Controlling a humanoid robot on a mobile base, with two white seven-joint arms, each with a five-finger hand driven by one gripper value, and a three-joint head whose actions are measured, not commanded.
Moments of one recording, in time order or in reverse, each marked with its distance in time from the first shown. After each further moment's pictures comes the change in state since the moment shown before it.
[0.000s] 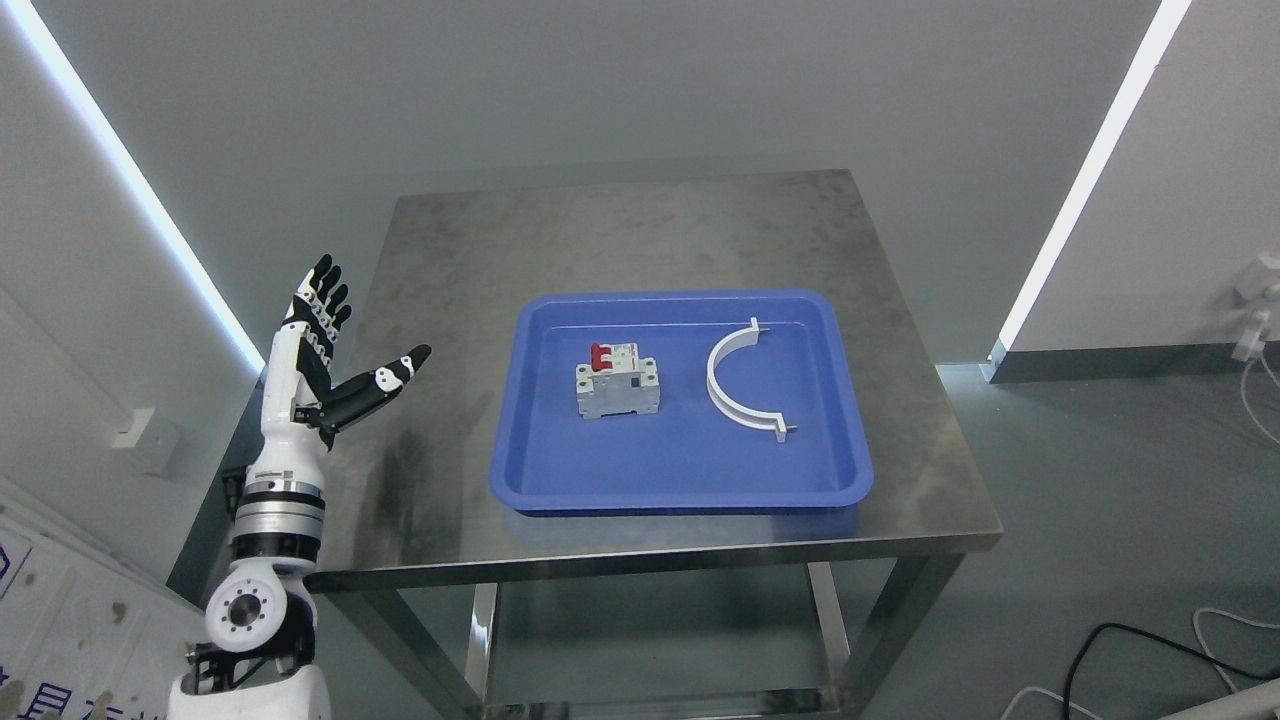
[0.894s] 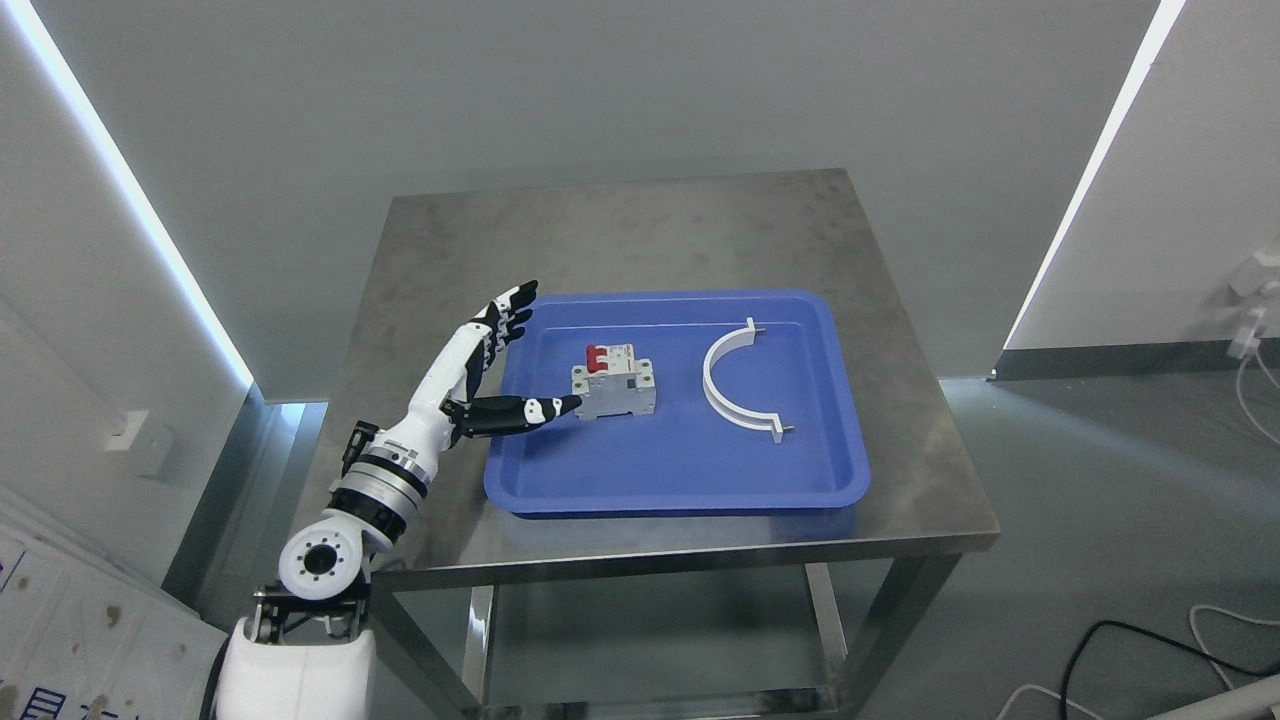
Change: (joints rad) left arm -0.086 0.000 -0.167 0.001 -0.175 0.173 -0.366; right arm 0.000 0.000 0.000 0.000 0.000 0.000 0.000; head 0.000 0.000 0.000
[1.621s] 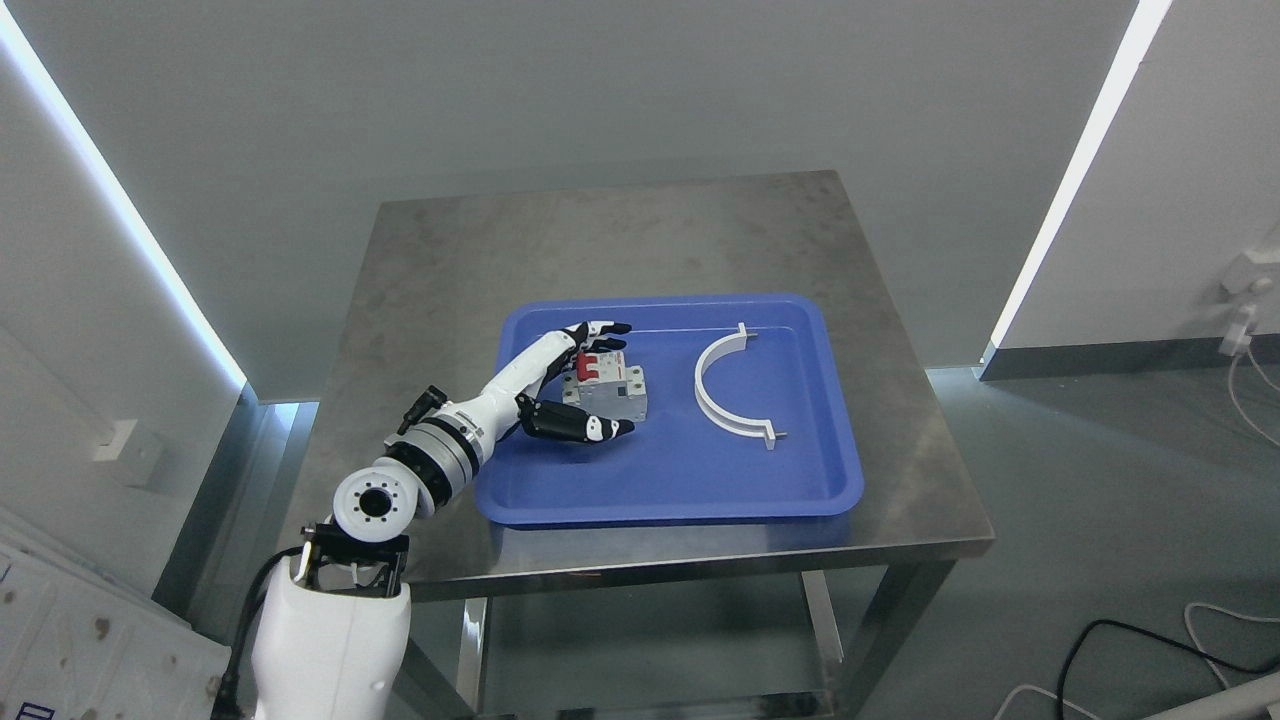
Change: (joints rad) left arm -0.094 0.000 -0.106 0.002 -0.217 0.132 -0.175; right arm 0.000 0.000 0.000 0.000 0.000 0.000 0.000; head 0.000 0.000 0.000
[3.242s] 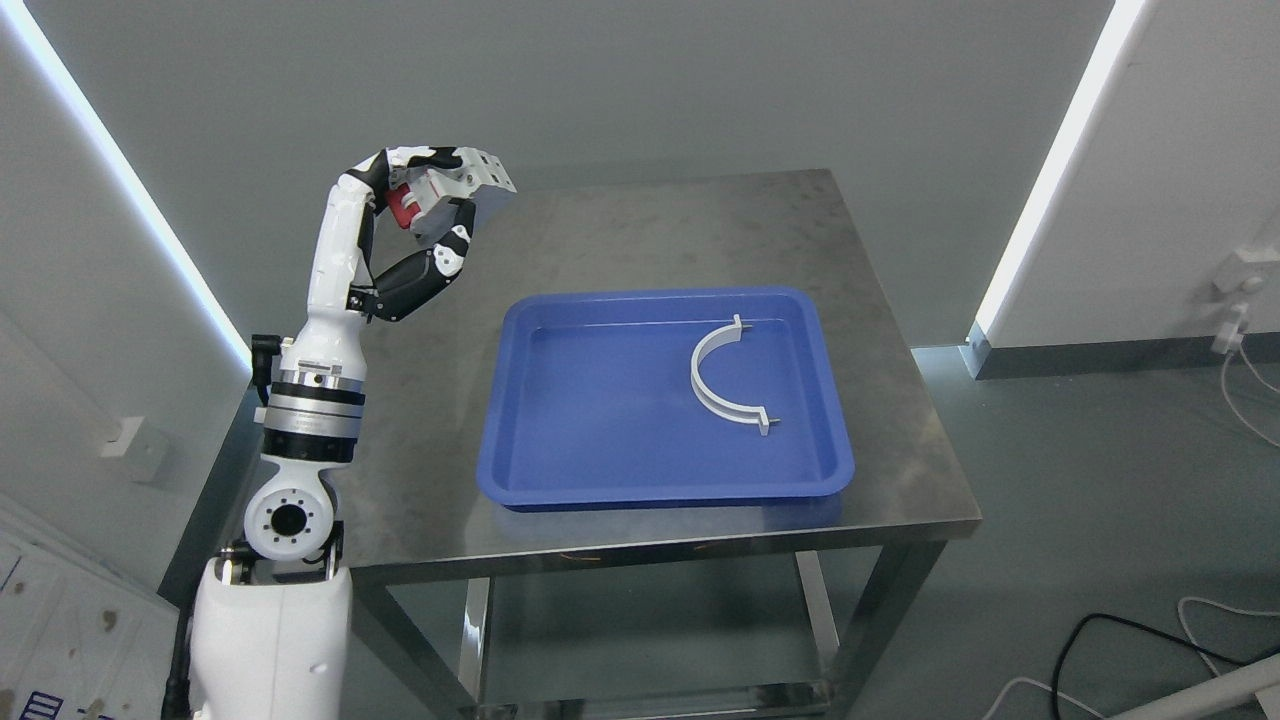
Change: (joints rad) left arm 0.006 0.009 0.177 0.014 0.193 -0.592 0.566; right arm 0.000 0.000 0.000 0.000 0.000 0.000 0.000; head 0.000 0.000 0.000
